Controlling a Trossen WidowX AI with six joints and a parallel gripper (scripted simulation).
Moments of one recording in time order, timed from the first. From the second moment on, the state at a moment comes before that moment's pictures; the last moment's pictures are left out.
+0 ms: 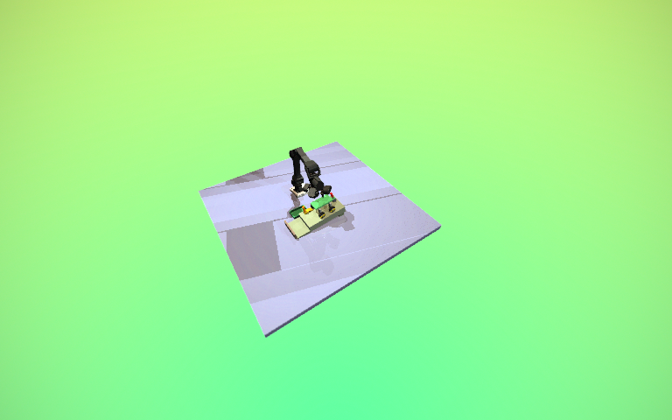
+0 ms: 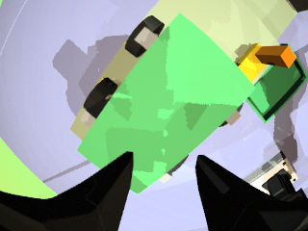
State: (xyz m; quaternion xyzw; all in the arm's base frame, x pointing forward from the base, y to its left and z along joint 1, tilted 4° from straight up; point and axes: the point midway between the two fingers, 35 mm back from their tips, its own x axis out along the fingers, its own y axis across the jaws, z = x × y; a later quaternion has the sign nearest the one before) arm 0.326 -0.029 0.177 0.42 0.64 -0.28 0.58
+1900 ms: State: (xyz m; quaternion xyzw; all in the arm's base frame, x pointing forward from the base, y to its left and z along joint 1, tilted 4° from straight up) arm 0.333 0.057 0.160 0.59 0.55 -0.45 0.39
